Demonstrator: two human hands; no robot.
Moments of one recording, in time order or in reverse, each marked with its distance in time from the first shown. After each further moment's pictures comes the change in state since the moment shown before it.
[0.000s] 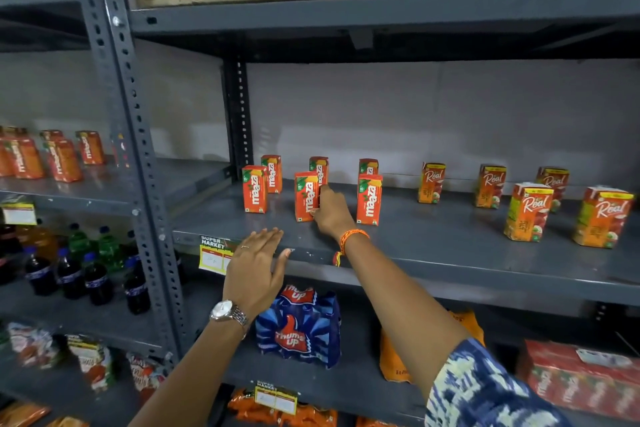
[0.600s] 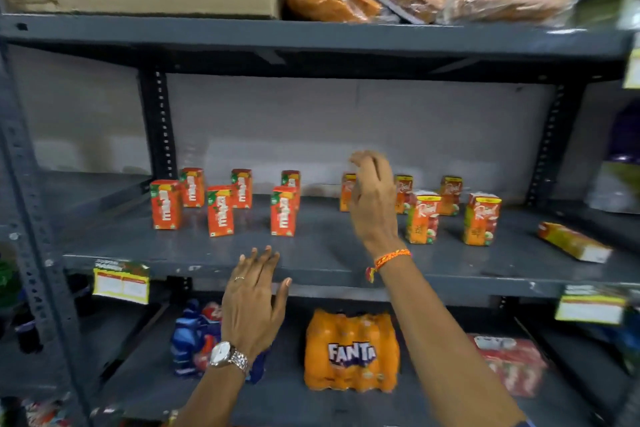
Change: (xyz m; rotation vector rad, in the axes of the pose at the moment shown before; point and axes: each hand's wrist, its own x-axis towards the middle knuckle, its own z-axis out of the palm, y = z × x) left_hand -0.015 0.147 0.050 -0.117 0.057 0.083; right_hand -0.078 0.095 -0.188 -0.204 0.875 -0.462
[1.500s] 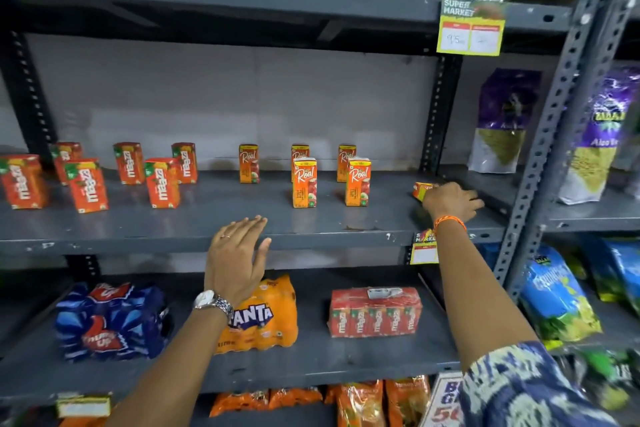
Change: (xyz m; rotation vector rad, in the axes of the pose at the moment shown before) left_hand 0.019 0.164 0.075 0.010 -0.048 0.133; right_hand -0.041 0.297 -0.209 -0.627 -0.211 1.173
